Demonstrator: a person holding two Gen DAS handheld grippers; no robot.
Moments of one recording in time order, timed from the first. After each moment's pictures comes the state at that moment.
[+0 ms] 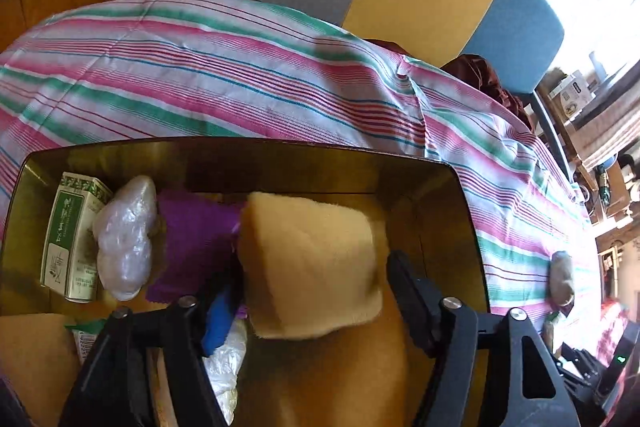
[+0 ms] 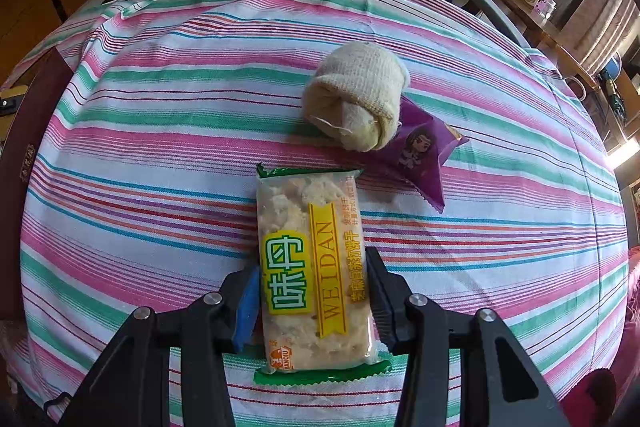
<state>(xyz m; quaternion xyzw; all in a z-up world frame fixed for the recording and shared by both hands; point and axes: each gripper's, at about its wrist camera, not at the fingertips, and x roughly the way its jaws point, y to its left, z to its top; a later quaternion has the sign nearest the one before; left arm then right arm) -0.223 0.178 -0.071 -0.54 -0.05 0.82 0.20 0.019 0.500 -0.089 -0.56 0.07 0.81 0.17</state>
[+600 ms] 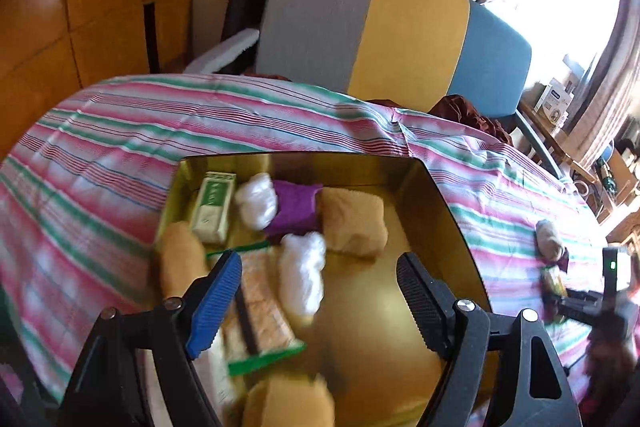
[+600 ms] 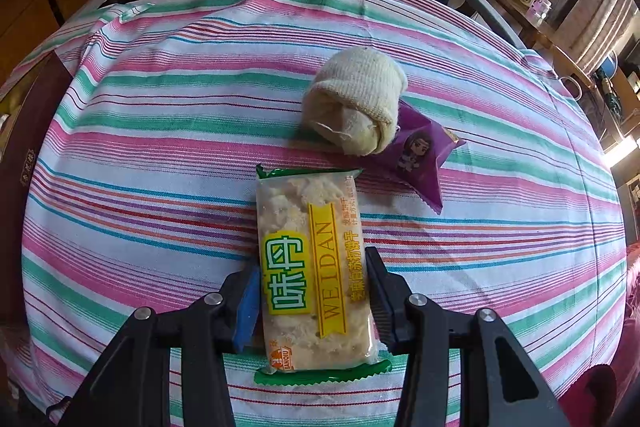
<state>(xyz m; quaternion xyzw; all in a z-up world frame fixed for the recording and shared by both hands) -0.103 0.087 0.005 -0.41 -0.01 0.89 0.19 0.019 0.499 -0.085 -0.55 0.08 0.81 0.17</state>
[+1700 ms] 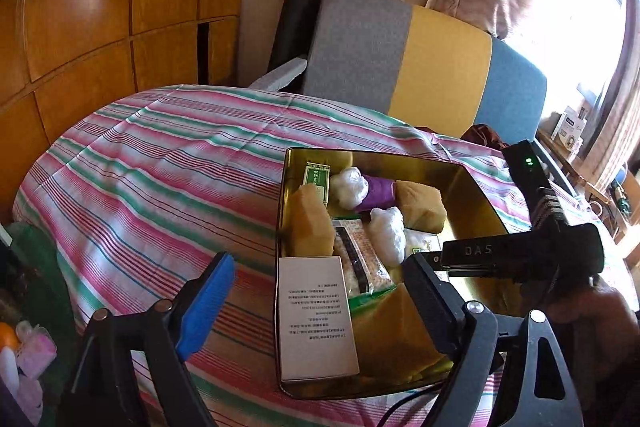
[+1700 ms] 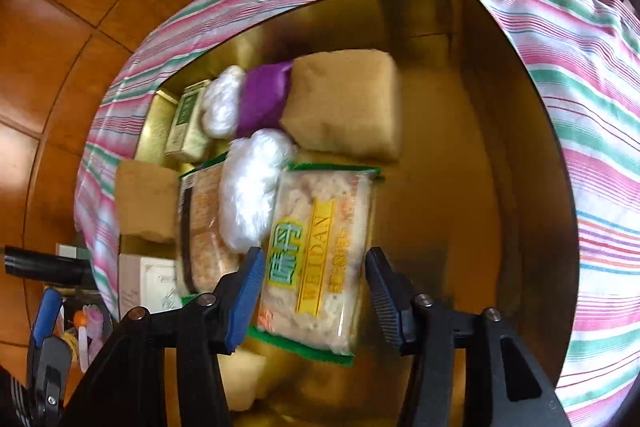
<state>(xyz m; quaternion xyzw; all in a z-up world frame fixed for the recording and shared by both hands) -0.048 -0.010 0.000 -0.36 -0.03 0.92 0.14 -0.109 0.219 -0.070 -0.58 0.20 0.79 -0.06</state>
